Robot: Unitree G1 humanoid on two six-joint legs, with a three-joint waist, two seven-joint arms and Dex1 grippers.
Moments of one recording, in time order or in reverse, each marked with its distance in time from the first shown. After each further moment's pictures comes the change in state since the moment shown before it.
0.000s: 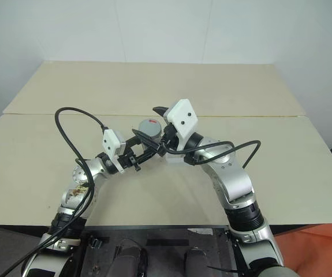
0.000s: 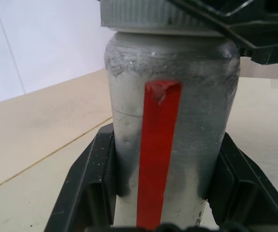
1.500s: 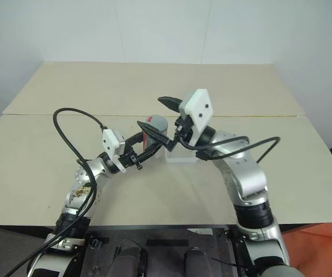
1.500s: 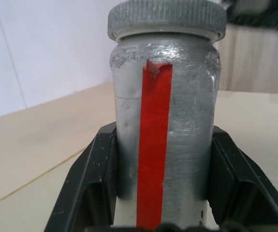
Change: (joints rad) left arm -0.004 -0.049 0.021 0.024 -0.004 -0.065 -0.008; right arm -0.056 0.007 -0.068 0.062 0.066 -0.045 0.056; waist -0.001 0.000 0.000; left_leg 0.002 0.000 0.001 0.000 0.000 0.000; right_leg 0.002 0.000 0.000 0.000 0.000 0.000
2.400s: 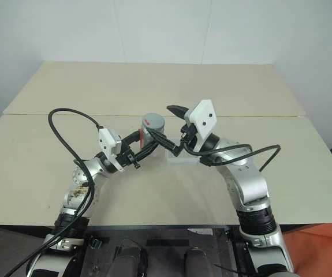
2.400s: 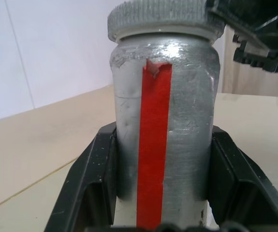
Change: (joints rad) left arm 0.003 0.008 0.018 0.008 -0.009 -0.002 -0.006; right arm 0.110 -0.065 -0.038 -0.065 0.010 -0.021 0.017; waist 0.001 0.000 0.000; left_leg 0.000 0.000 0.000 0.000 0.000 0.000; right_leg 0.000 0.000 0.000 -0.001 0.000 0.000
